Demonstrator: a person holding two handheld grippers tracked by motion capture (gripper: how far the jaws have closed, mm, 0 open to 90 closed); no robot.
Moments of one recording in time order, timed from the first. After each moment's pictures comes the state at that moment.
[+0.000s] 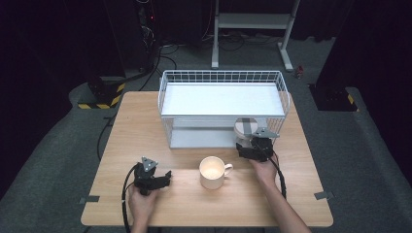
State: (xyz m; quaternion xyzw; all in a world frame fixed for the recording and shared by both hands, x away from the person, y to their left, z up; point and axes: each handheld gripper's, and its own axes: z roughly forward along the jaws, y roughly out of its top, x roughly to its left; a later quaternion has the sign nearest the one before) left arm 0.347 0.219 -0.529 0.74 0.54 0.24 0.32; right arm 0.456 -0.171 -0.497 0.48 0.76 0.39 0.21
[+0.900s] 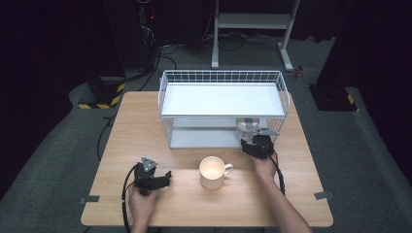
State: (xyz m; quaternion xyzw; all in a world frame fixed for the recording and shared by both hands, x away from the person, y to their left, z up) left arm 0.347 0.219 -0.529 0.74 0.54 0.24 0.32; right arm 0.470 -0.173 -0.504 0.51 0.74 0.37 0.23
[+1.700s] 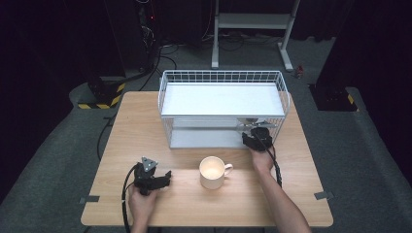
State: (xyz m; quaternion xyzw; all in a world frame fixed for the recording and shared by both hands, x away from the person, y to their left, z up) left arm 0.347 0.219 -0.529 0.74 0.54 0.24 0.32; right arm 0.495 -0.168 -0.500 0.54 0.73 0.35 0.23
